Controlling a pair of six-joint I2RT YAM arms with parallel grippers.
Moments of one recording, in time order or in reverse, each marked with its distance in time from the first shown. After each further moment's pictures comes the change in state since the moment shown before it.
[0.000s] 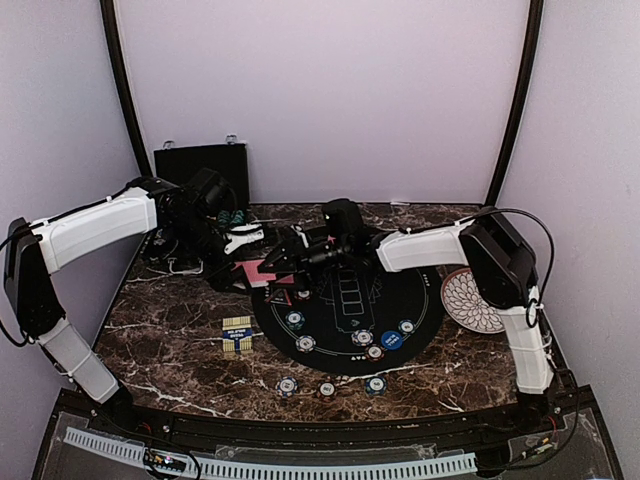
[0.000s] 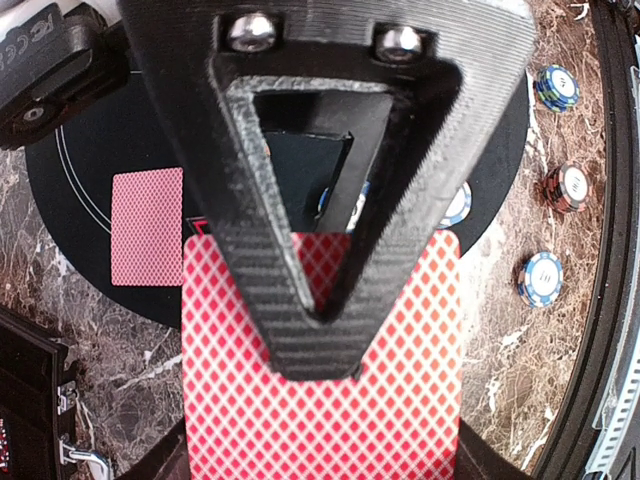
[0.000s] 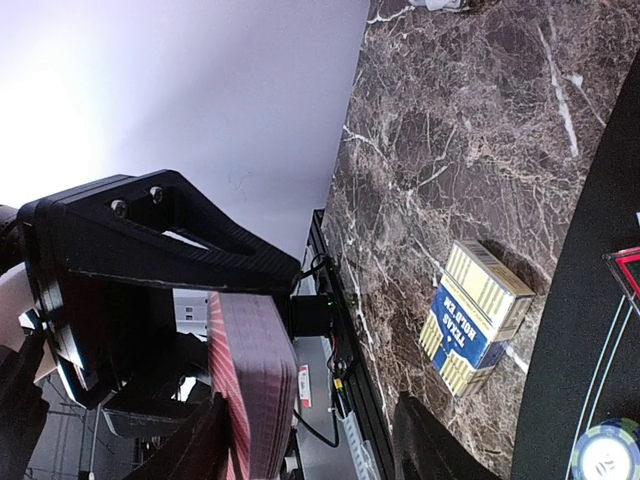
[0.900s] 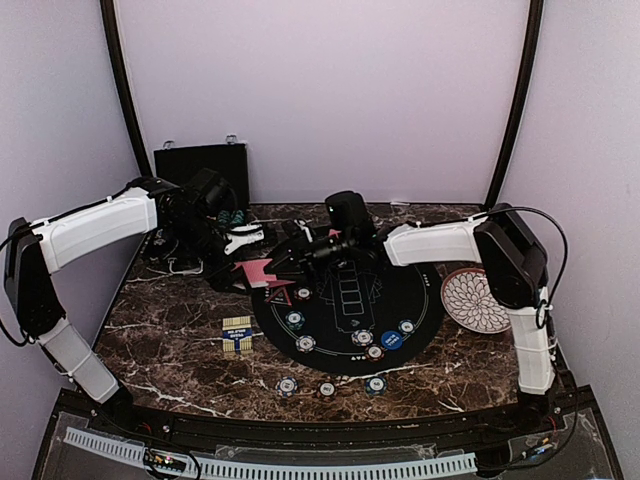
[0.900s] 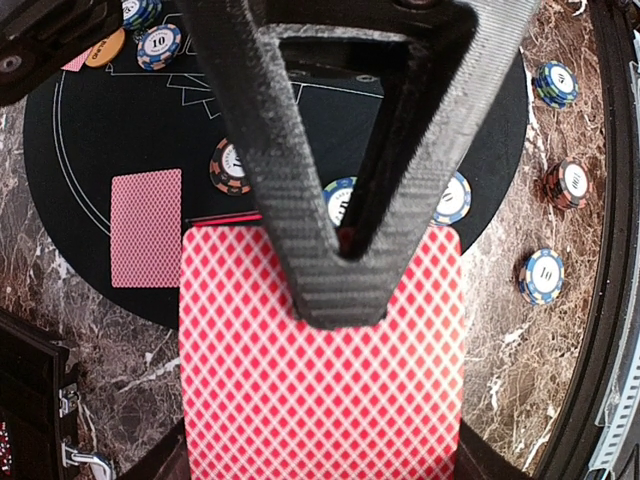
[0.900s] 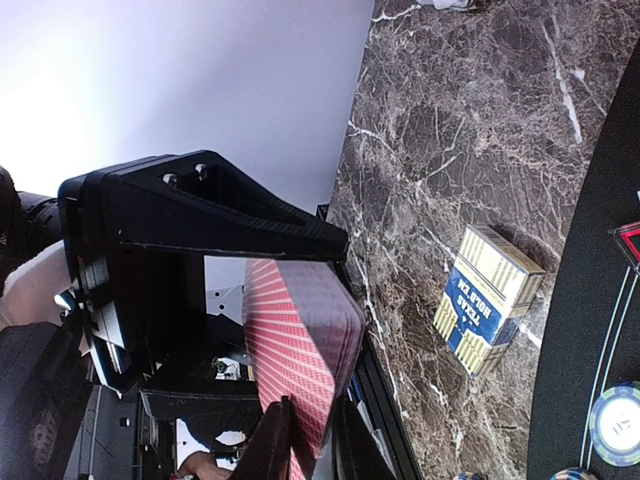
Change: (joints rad) left arm 0.000 0.002 0.000 0.000 0.000 0.001; right arm -0.002 -0.072 -0.021 -0.077 0.006 -0.018
